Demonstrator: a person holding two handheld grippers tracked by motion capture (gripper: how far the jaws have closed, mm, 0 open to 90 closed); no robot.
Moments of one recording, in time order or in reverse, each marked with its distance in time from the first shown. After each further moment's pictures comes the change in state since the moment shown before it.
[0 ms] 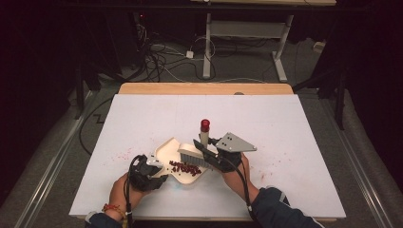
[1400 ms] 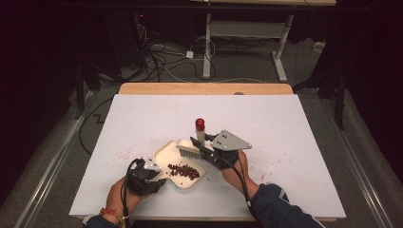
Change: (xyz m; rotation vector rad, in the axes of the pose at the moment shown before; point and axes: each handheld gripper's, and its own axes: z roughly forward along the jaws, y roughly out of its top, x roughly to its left) left arm -0.002 -0.011 -0.003 0.011 -0.015 0.002; right arm -0.002 0.010 0.006 -0.002 -0.014 -0.108
